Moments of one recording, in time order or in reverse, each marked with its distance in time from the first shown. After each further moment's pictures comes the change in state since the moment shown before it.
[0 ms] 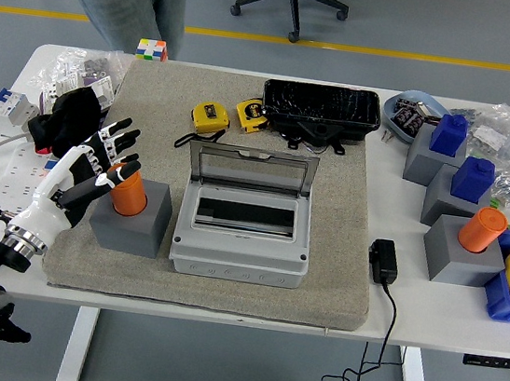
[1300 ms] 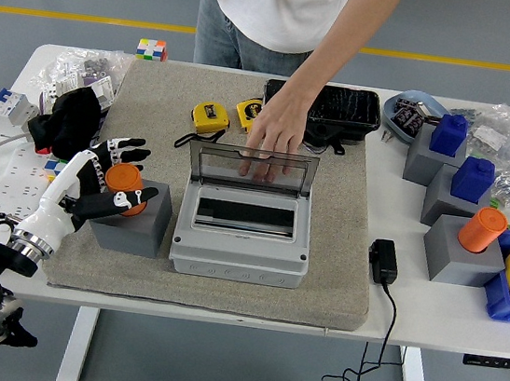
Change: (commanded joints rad) left arm 0.003 -0.005 0.037 -0.002 0.085 0.100 -0.006; right arm -0.004 0.000 -0.002 0.000 0.006 -0.001 -0.002
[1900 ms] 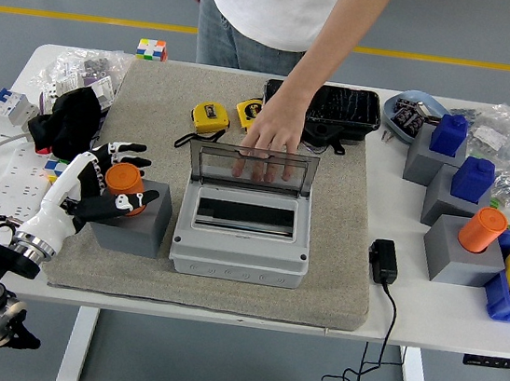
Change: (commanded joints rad) left arm 0.002 -0.009 0.009 0.009 0.011 0.023 -0.005; right arm 0.002 0.002 0.004 0.000 0.001 0.000 0.001
